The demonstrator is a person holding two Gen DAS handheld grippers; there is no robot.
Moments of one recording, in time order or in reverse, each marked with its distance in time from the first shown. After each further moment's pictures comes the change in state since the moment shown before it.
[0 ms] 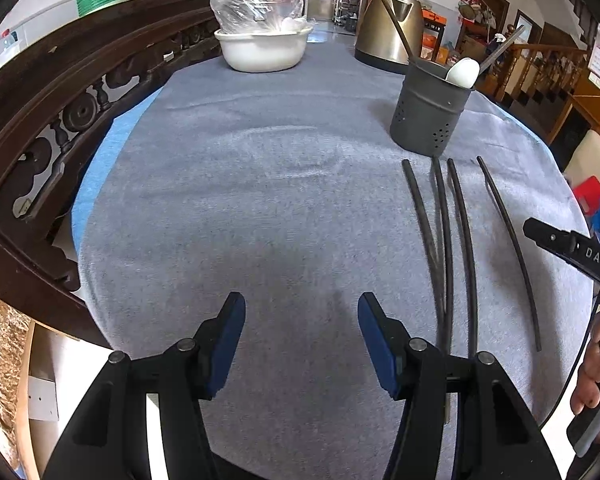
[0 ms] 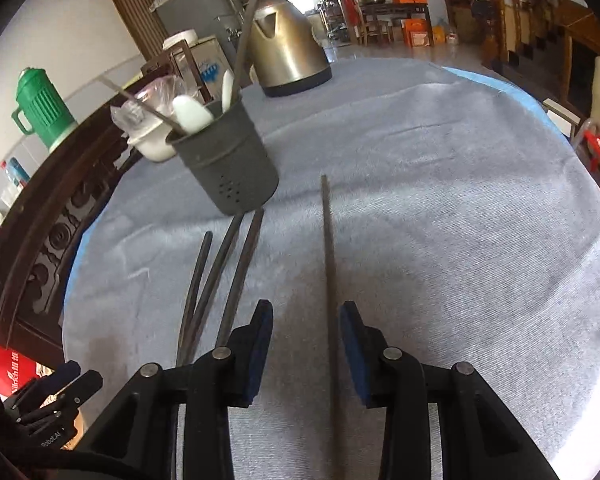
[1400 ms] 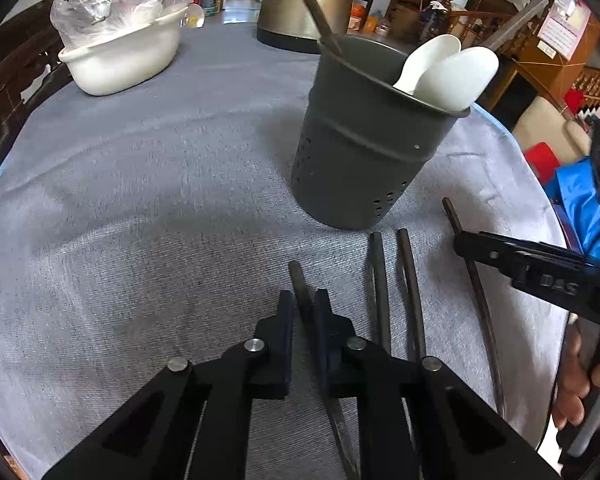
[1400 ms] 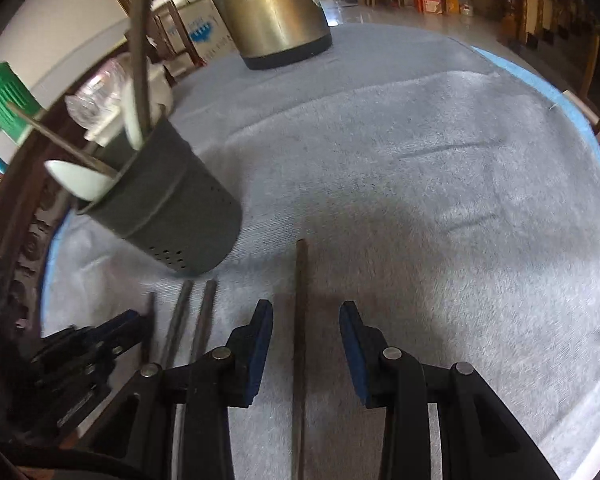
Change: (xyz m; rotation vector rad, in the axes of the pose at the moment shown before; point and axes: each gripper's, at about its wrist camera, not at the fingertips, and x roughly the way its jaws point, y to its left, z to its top) left arm 0.107 -0.070 0.120 0.151 0.106 -0.251; right arm 0.083 -0.006 0.088 -0.046 0.189 -0.045
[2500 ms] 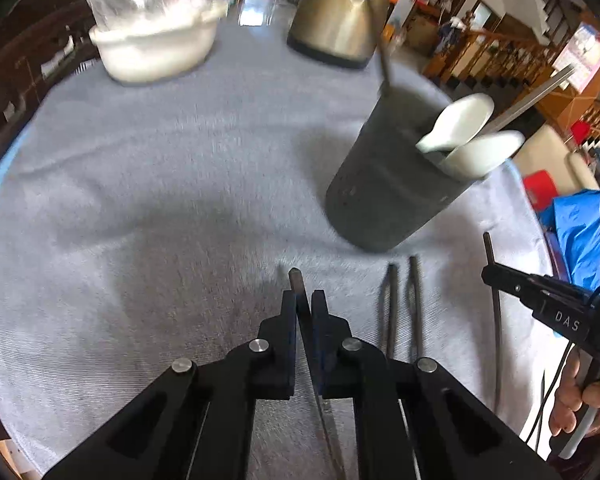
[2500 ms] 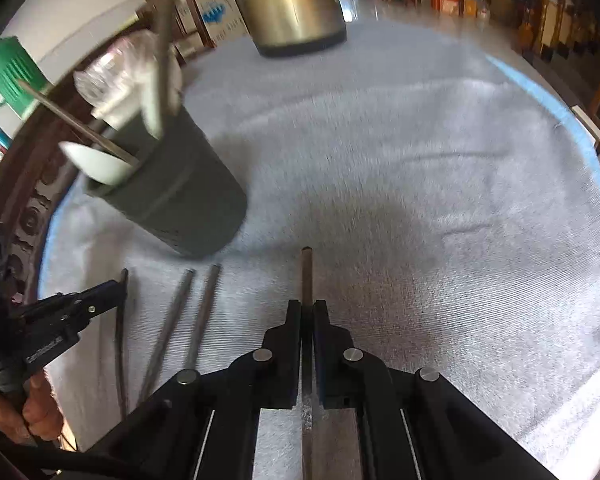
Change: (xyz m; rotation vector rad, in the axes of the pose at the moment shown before) left arm -0.033 0.026 0.023 -0.094 -0.030 -0.023; right arm -0.011 0.003 0.006 -0.066 0.028 0.021
